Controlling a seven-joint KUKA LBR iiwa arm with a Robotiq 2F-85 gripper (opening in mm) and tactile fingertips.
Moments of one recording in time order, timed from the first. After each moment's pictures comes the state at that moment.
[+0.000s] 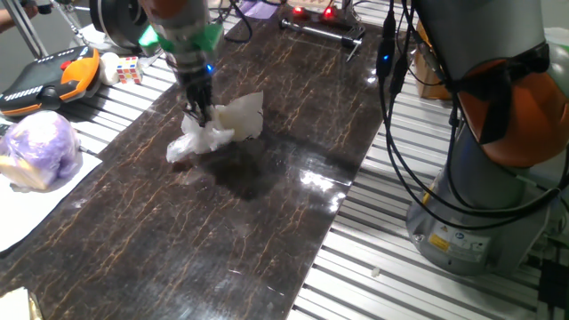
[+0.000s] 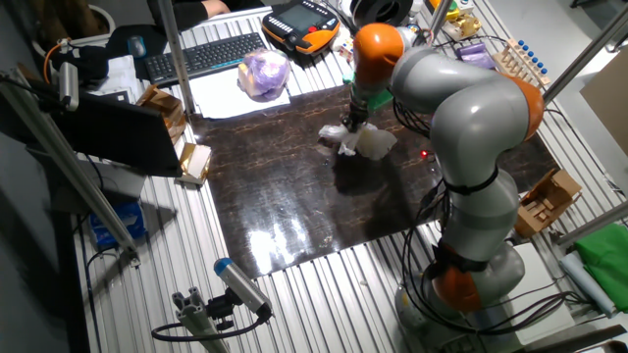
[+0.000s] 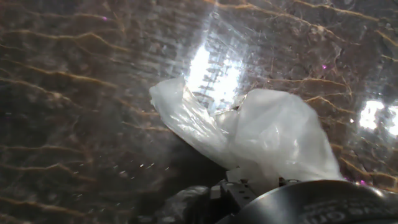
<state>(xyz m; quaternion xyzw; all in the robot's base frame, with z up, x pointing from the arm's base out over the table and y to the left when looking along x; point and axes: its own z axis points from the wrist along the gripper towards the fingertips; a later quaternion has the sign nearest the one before) 0.587 0.038 0.134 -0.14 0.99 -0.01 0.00</state>
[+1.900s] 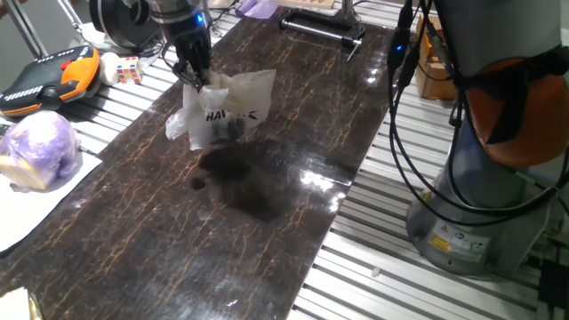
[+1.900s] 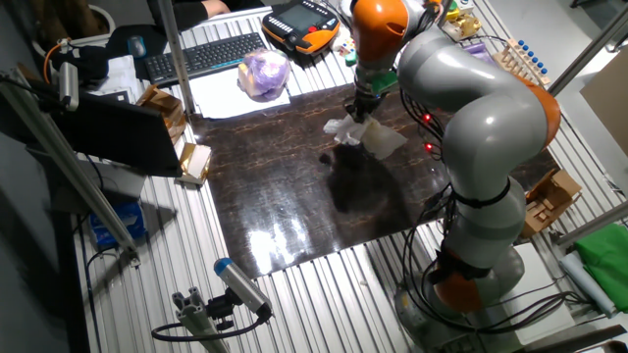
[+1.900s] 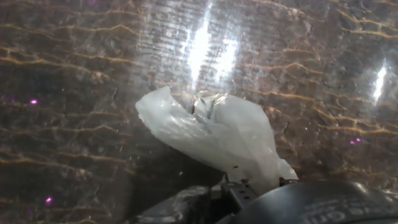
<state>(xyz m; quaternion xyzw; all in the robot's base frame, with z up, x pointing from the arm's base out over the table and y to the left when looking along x) 0.548 0.046 0.239 -0.11 0.99 -0.03 -0.03</state>
